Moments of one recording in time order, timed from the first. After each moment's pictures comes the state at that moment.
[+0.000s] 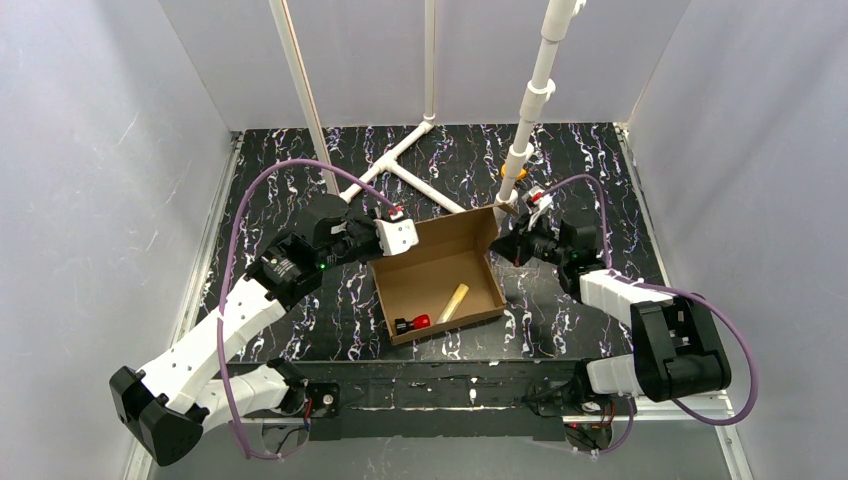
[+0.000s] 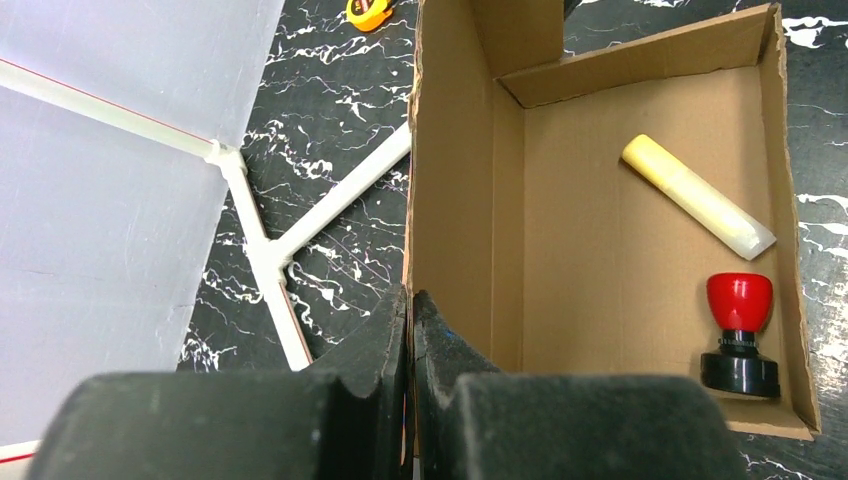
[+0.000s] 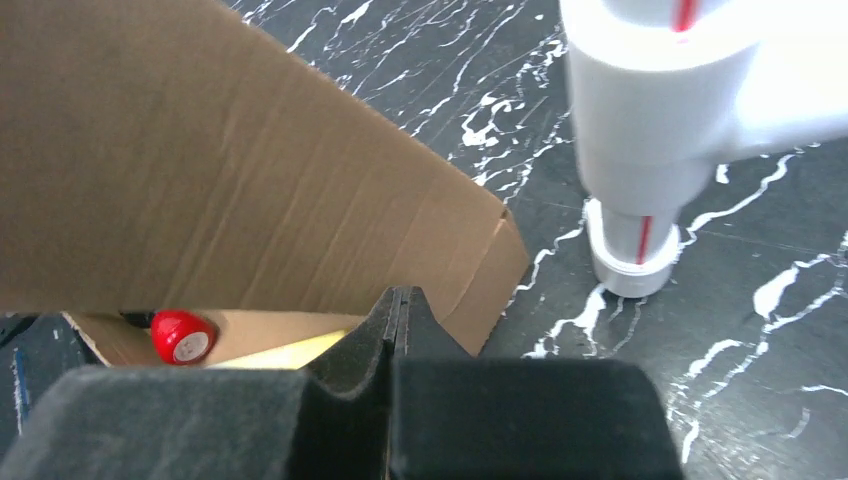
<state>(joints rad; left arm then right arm) -0.68 1.02 1.01 -0.42 0.26 0.74 0.20 1.33 0.51 0.48 -0.77 0.14</state>
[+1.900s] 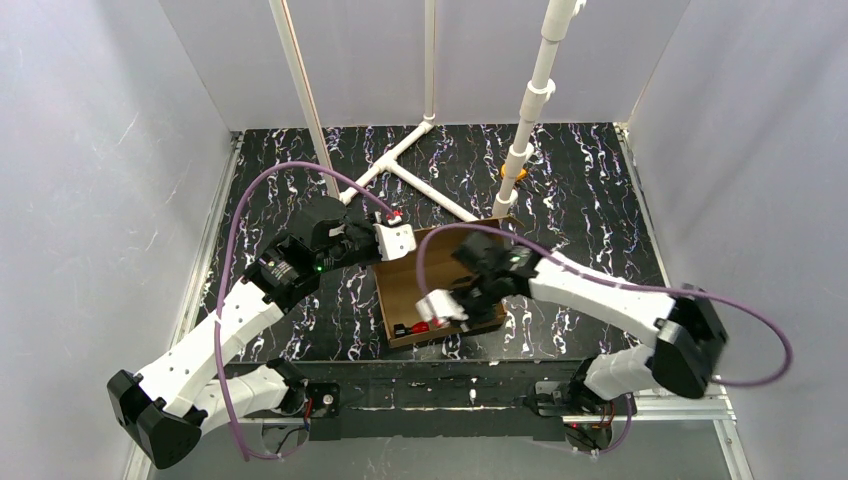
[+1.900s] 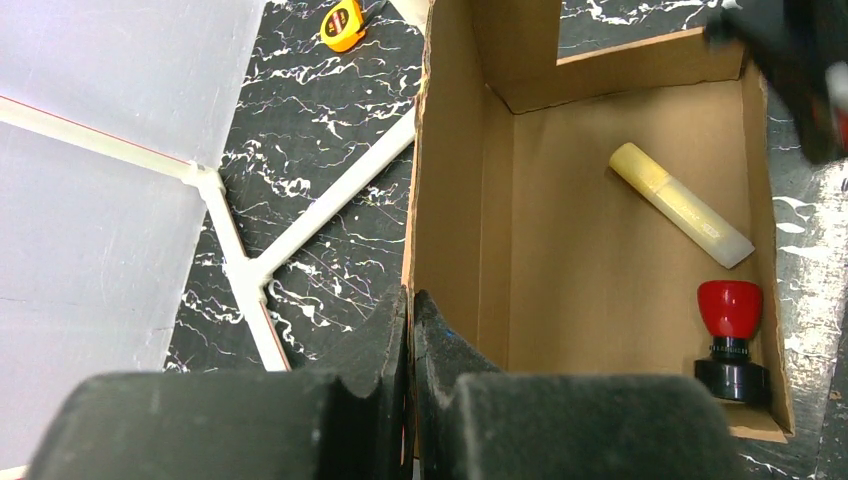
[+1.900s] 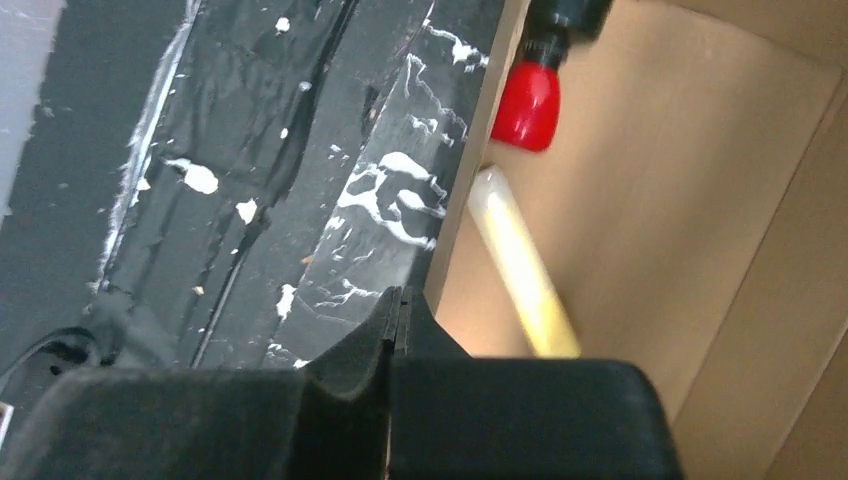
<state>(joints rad) -0.68 1.00 1.00 -0.44 0.32 0.73 0.88 1.30 0.97 -0.88 -0.63 -1.07</state>
